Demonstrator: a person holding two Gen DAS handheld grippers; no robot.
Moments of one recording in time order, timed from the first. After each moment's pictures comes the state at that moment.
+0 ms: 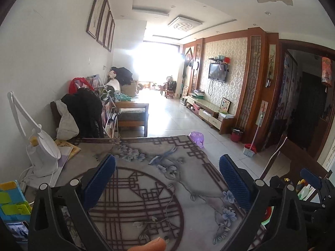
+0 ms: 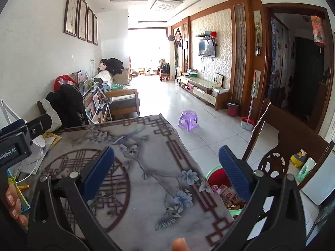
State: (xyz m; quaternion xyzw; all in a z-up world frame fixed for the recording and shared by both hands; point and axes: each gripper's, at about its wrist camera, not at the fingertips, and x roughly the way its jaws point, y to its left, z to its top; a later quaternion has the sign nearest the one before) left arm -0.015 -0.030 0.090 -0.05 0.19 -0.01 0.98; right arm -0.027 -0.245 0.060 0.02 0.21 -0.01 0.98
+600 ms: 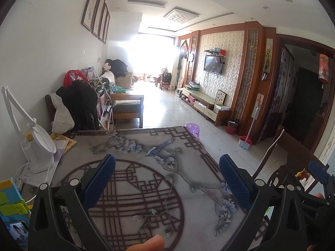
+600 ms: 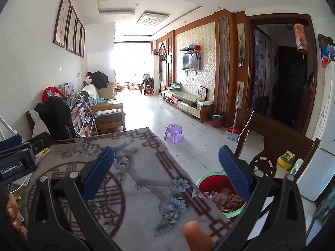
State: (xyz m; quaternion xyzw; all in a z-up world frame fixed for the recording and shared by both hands) left arm -0.006 -0.025 0.074 -0.05 0.22 -0.03 0.97; right arm -0.051 -0.232 0.061 0.01 0.17 -0.08 0.98
